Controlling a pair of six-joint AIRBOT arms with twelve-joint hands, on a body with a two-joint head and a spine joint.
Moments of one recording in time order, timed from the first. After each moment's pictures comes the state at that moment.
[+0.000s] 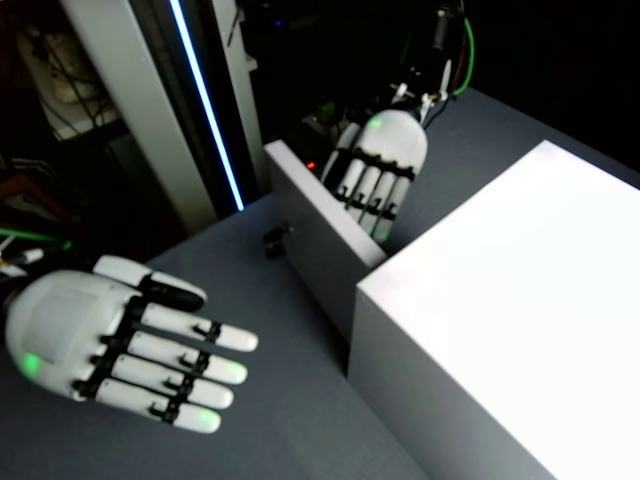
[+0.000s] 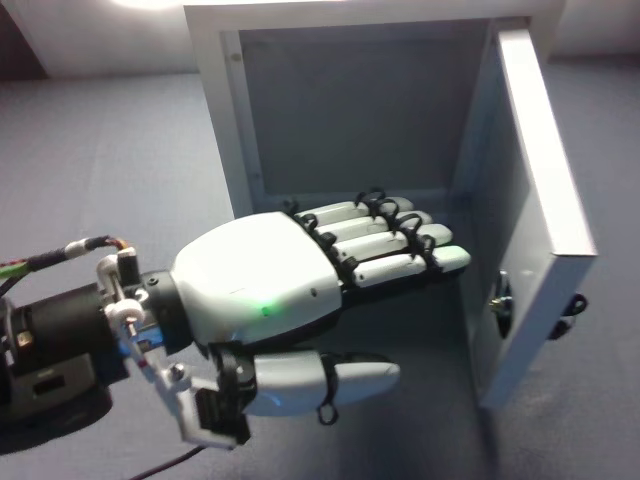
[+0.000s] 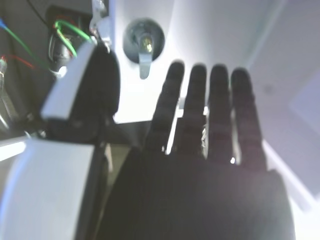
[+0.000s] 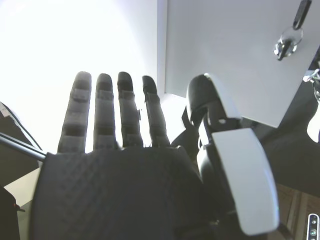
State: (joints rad) left arm 0.66 -1.10 1.02 0.40 -0.84 0.64; right arm -1.26 -0.85 1.11 0.19 1.38 -0.53
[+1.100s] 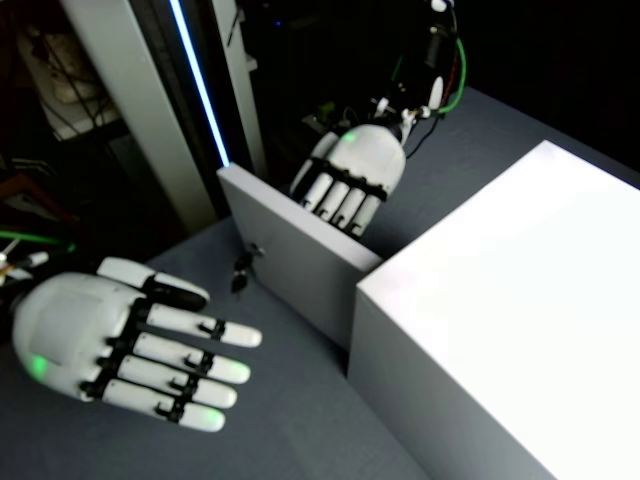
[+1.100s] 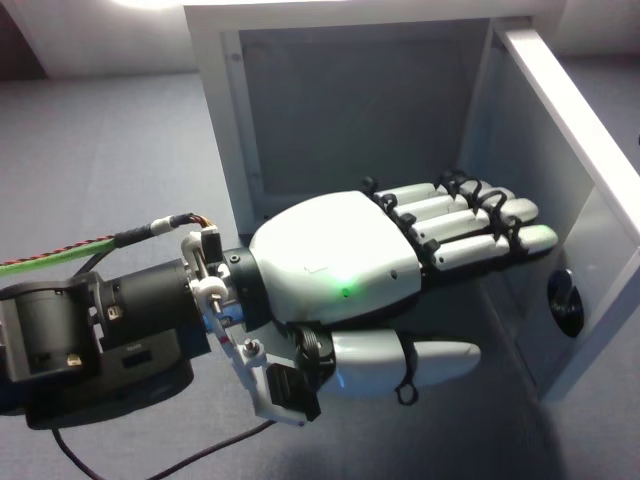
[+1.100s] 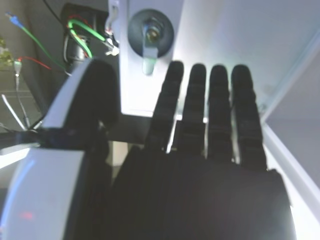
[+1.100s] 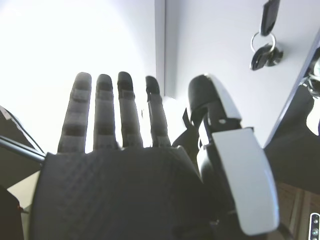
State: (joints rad) left arm 0.57 -1.22 1.08 0.43 -0.80 0.64; right arm -1.26 -0.86 1.12 0.19 1.38 -0.52
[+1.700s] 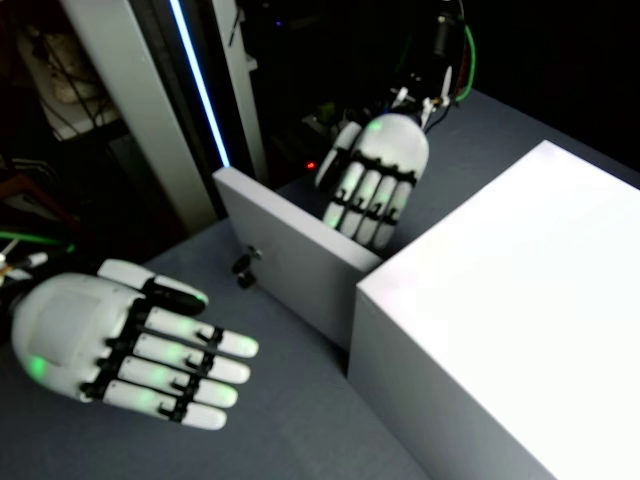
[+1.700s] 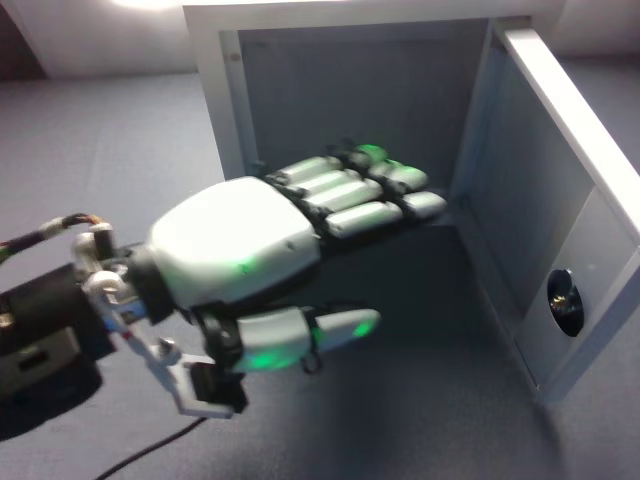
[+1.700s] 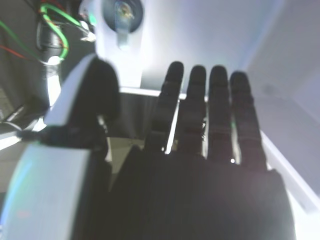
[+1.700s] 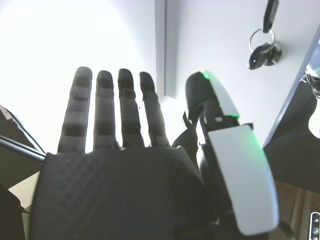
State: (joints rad) left arm 0.68 -1.09 1.04 0.25 -0.90 0.68; right arm -1.26 -0.86 1.12 0.19 1.38 -0.51
